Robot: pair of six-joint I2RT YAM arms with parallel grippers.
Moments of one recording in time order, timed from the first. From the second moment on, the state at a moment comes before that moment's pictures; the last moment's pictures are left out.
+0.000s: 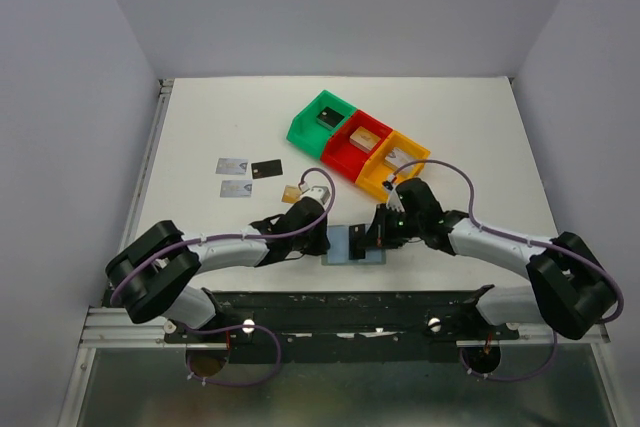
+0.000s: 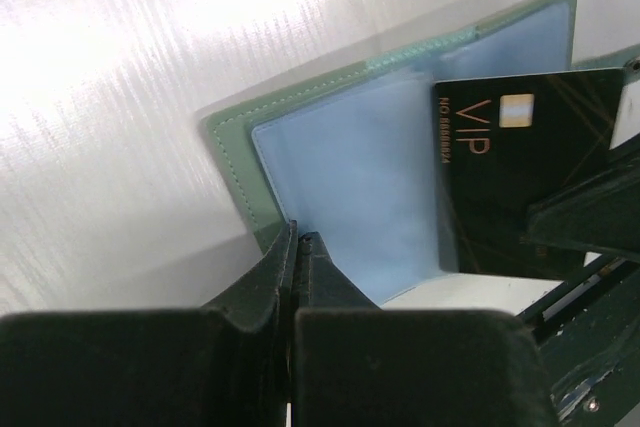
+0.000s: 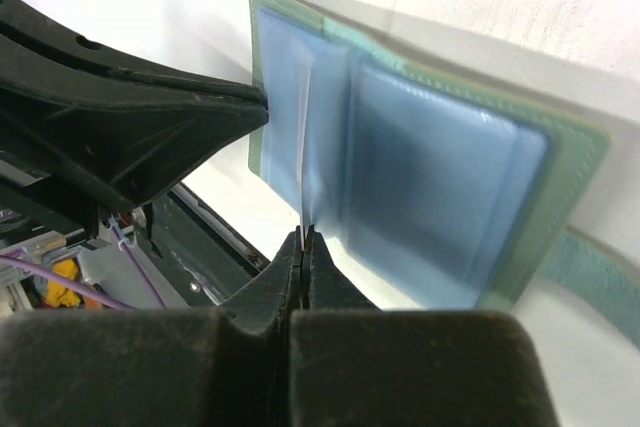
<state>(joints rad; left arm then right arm) -0.91 1.44 0.58 0.07 -0.03 -0.69 0.63 1.33 0.53 -0.01 -0.45 0.73</state>
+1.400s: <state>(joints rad) -0.85 0.48 0.44 0.21 0.38 -0.49 0.65 1.00 0.86 -0.51 -1.02 0.27</state>
